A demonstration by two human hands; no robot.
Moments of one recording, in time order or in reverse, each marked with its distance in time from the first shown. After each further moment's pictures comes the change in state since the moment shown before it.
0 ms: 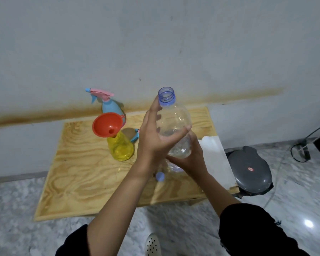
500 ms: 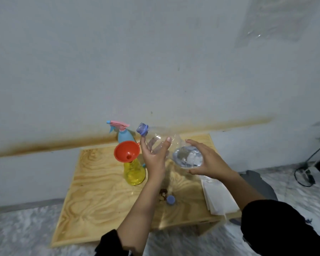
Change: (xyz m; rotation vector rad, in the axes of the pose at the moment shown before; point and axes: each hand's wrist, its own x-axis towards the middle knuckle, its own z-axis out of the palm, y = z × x) left_hand 0.016 -0.009 -0.015 -0.636 0.322 -0.259; right_hand 0.044 -0.057 -0.060 -0.353 -0.369 -0.041
